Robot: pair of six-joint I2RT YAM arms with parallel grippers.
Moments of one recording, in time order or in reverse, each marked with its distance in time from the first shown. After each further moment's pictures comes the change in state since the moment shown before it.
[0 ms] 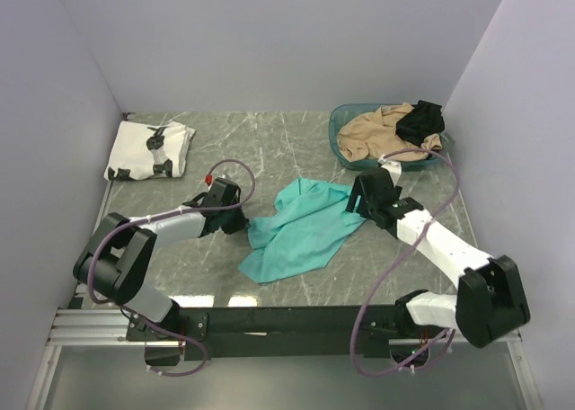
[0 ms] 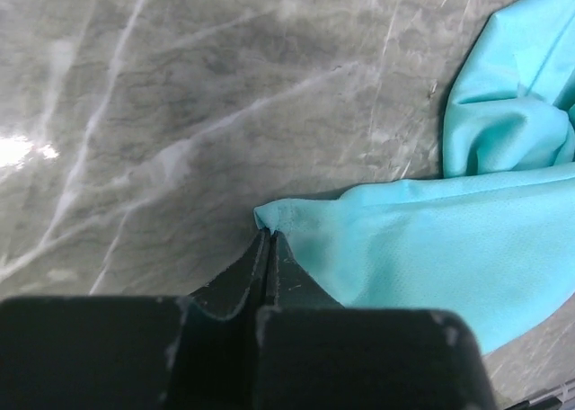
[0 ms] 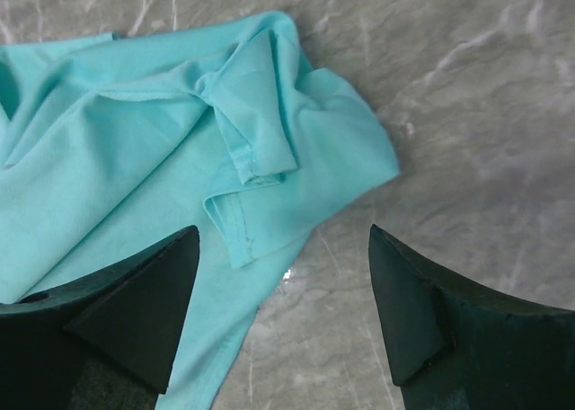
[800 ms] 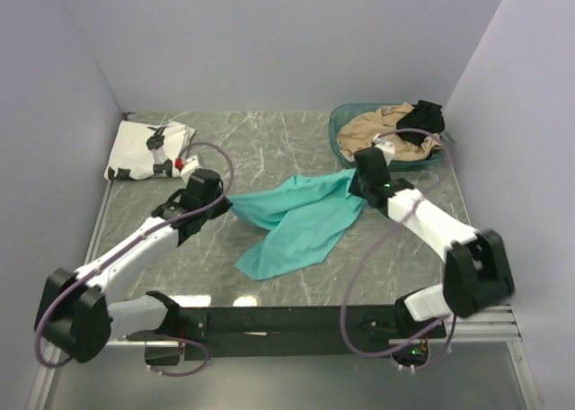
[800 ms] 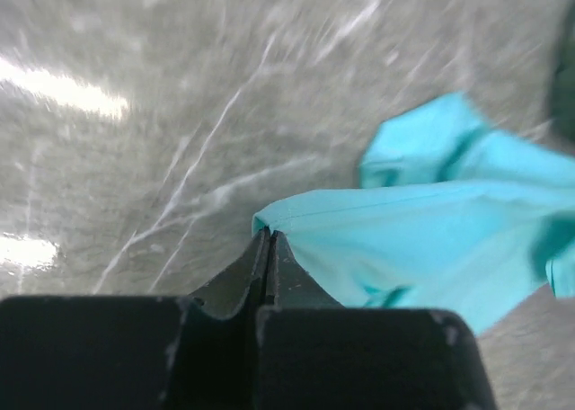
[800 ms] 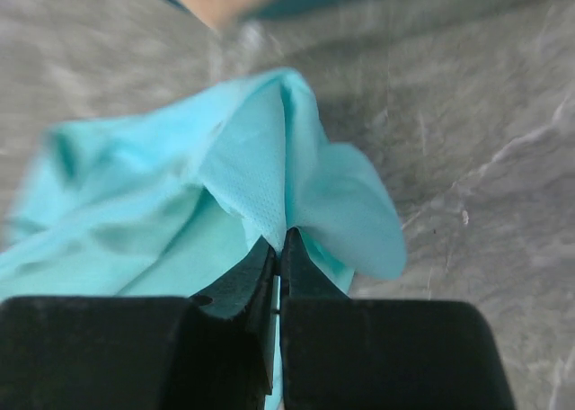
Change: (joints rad) left arm -0.001 -0.351 0.043 -0.203 -0.285 0.001; right arm -0.013 0.240 0.177 0.094 -0.011 -0.006
